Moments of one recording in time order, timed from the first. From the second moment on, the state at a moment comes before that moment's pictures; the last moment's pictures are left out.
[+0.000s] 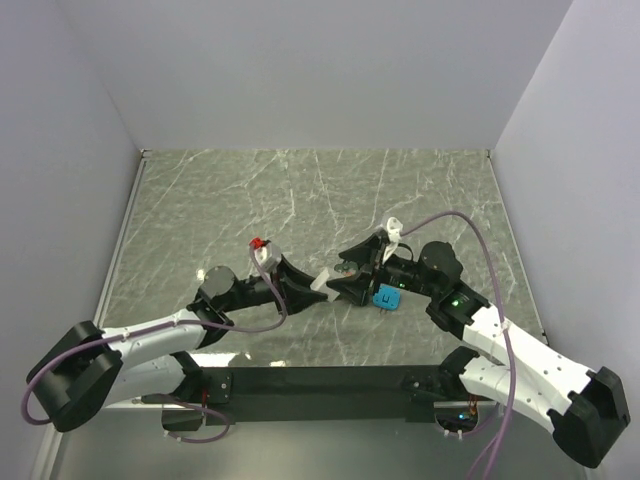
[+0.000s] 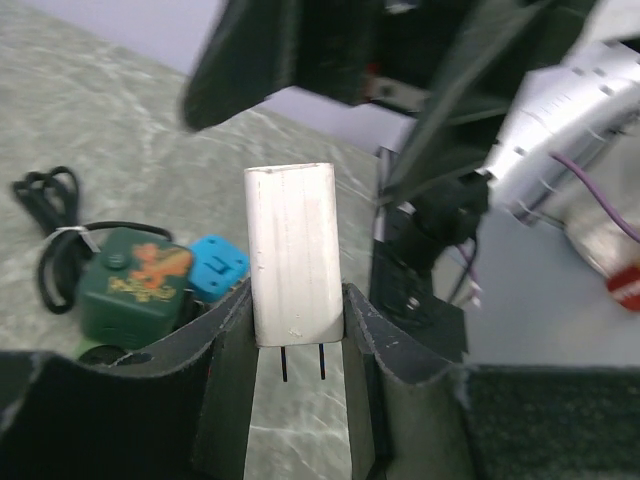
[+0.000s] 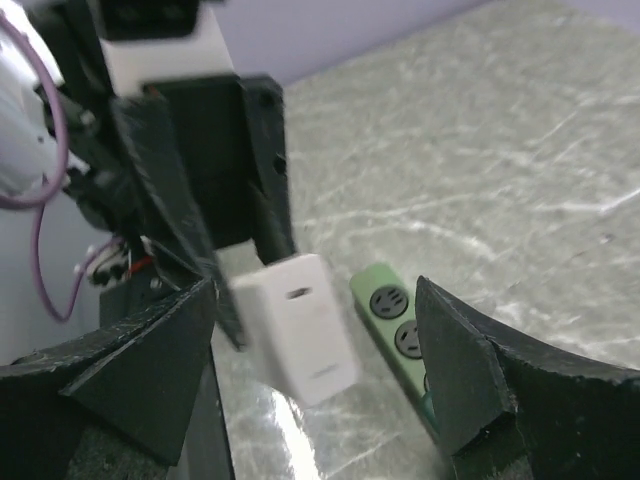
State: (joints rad) left arm -0.77 1.11 0.30 0.96 0.57 -0.44; right arm 0.67 0.82 0.54 0.28 -0.54 0.21
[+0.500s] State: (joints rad) left arm -0.76 1.03 0.28 0.96 0.69 -0.44; right arm 0.67 0.89 0.56 0.26 -0.79 0.15
